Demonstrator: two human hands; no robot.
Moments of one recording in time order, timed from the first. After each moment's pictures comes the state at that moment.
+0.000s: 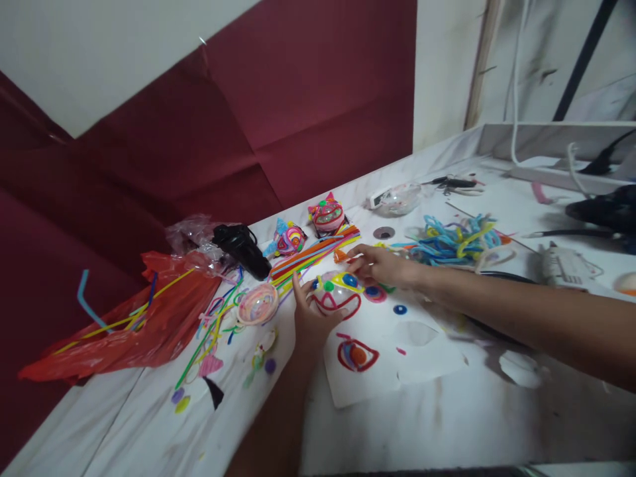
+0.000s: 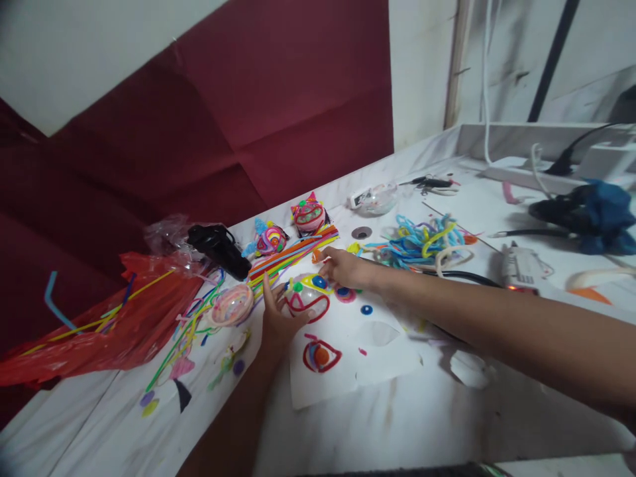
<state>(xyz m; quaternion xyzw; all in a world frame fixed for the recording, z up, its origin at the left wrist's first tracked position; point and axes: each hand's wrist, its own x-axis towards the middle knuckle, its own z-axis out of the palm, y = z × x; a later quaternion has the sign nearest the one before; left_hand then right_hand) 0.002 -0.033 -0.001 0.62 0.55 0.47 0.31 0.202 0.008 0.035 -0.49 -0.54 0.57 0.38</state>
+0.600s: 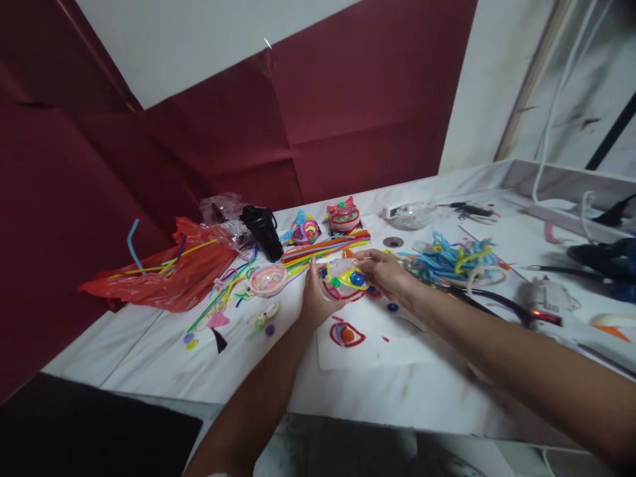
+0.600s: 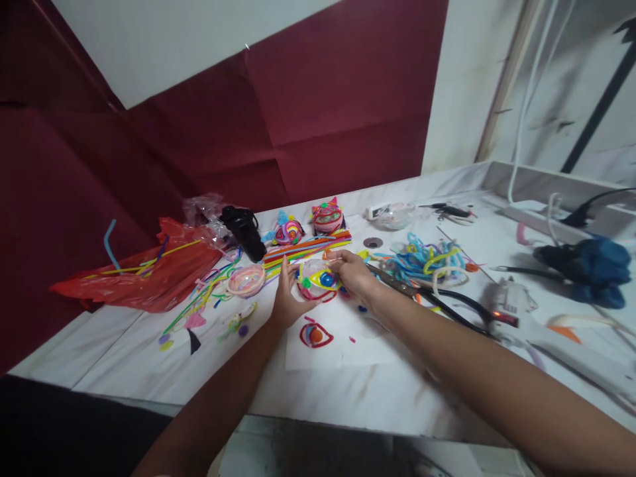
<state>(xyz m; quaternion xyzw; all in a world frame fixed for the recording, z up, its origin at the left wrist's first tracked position) 0.001 -0.024 -0.019 0.73 0.40 0.50 0.21 0.184 -0.023 0.044 -0.44 -0.39 0.61 0.53</state>
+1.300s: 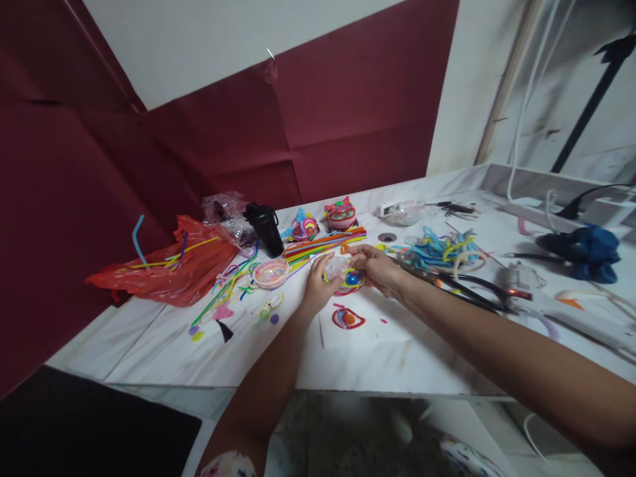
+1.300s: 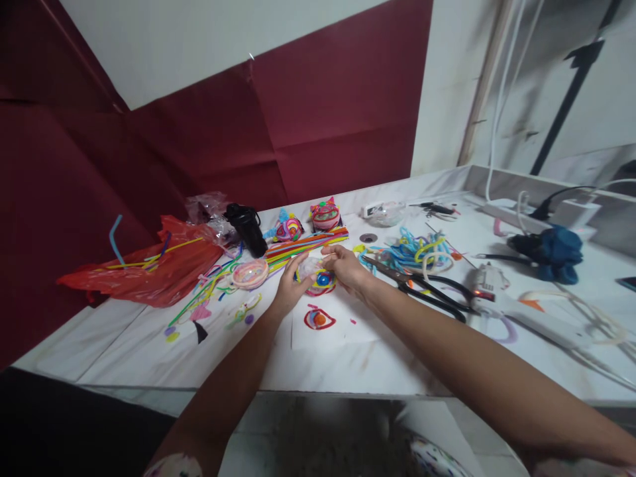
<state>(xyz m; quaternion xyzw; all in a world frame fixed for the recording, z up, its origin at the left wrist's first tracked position) 0.006 -0.039 0.013 0.74 0.40 0.48 0.22 0.168 -0.044 0.046 -0.42 -0.42 0.60 0.54</state>
